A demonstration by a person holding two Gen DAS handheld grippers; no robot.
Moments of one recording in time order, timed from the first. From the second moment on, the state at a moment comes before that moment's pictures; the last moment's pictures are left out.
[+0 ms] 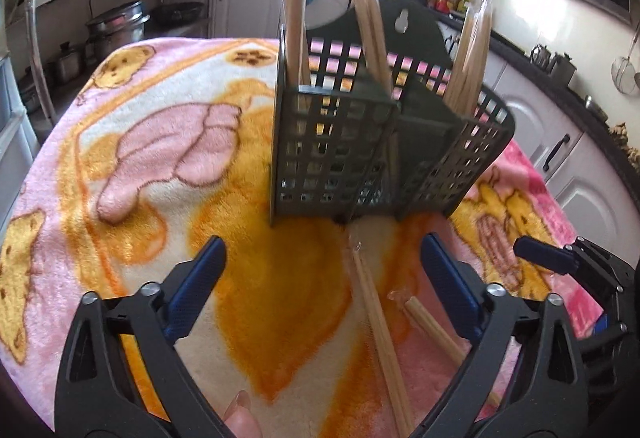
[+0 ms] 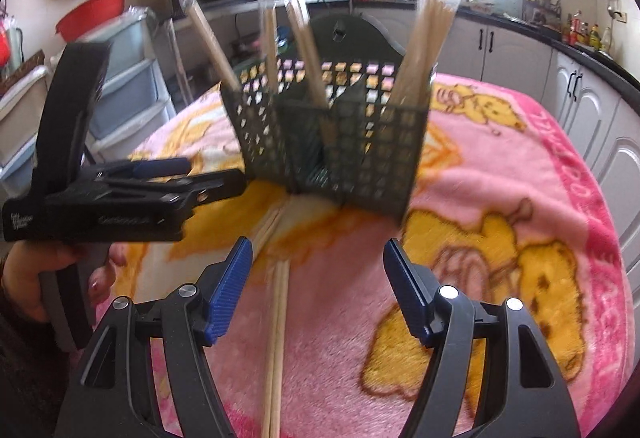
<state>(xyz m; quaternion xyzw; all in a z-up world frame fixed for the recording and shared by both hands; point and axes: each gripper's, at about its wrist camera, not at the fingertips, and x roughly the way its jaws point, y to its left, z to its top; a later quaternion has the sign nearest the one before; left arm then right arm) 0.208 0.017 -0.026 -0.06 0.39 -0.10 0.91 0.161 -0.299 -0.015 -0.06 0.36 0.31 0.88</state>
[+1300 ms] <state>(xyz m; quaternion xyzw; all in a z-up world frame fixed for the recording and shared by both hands) 0.243 -0.002 -0.067 -0.06 0.46 -0.12 0.88 0.181 -0.314 -0.030 -0.04 0.41 0.29 0.86</state>
